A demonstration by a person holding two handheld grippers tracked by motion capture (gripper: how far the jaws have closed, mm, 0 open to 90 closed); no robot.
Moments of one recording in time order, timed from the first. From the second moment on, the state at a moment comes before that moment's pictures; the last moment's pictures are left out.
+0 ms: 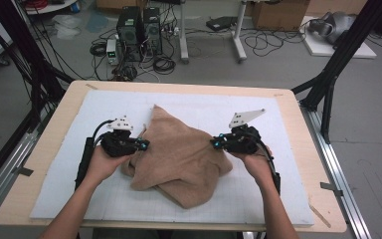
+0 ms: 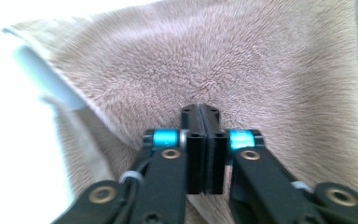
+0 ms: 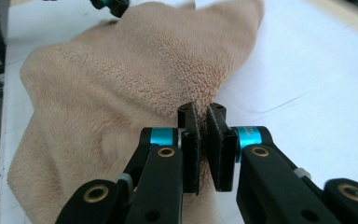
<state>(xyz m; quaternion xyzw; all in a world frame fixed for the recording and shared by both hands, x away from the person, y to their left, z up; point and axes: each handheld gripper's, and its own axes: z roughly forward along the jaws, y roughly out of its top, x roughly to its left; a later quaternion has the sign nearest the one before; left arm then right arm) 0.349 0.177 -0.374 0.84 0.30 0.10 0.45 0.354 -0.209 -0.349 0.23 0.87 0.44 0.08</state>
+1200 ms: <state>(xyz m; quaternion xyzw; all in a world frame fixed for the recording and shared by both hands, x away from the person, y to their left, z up) 0.345 0.170 -0.392 0.87 0.29 0.10 0.39 0.336 -0.198 -0.416 0.22 0.89 0.41 -0.04</state>
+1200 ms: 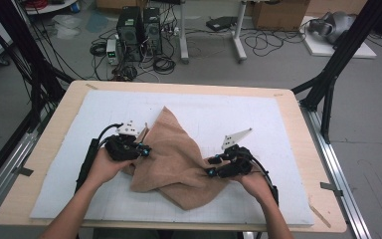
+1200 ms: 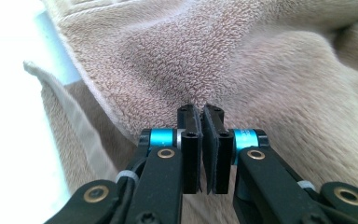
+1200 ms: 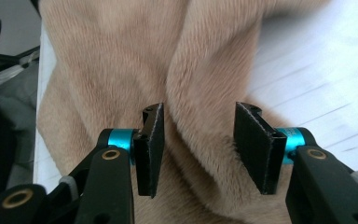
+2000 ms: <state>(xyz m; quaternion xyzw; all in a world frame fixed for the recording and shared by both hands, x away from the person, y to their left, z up) 0.249 0.230 -0.400 0.85 0.28 0.05 0.45 0.268 -0.186 -0.379 0.13 0.88 0.46 -0.04</state>
